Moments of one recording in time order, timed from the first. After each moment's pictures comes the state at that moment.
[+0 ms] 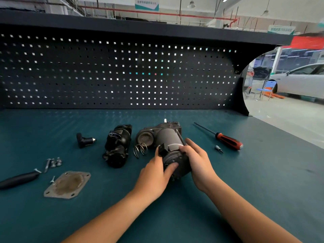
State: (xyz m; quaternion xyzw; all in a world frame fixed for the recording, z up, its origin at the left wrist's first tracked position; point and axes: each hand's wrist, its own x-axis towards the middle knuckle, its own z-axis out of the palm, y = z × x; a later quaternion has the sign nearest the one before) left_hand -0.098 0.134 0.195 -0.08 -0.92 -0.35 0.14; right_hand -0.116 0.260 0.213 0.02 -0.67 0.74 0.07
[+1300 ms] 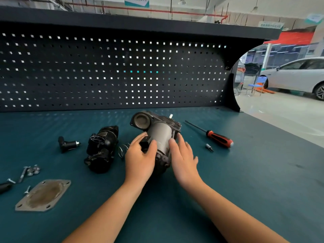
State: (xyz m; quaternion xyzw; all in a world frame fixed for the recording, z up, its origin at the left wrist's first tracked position) left_hand -0.122 0.151 0.220 -0.03 -0.75 -0.59 0.30; right_hand -0.116 0.256 0.215 0.02 -0.82 0.55 0.11
